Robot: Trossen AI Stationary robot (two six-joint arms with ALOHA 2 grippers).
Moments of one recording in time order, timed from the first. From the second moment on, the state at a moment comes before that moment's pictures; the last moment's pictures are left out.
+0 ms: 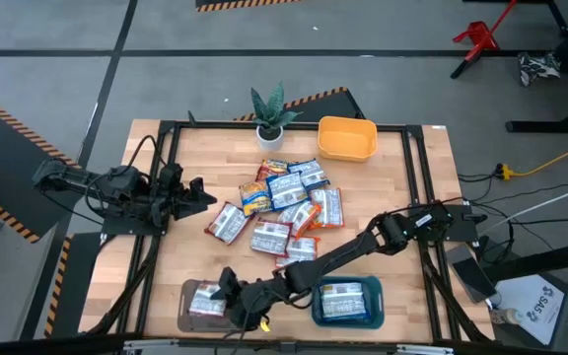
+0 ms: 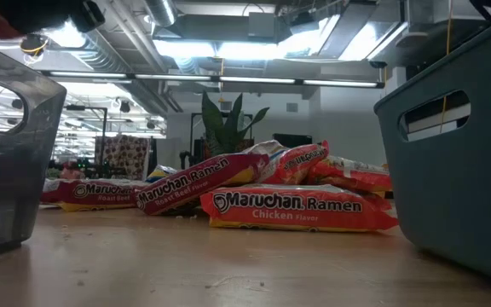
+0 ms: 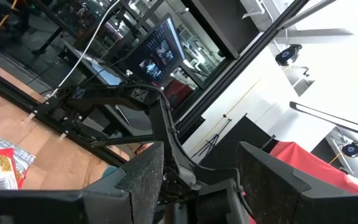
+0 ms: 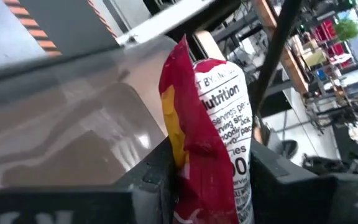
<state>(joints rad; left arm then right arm) -0.21 0.43 0.34 0.37 -0.04 -0.78 0.45 2.51 2.14 -0.05 0.22 -0.81</state>
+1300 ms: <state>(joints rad) -0.21 0.52 0.34 -0.26 -0.15 -0.83 0.50 2.50 2.32 -0.28 0.53 -0.67</state>
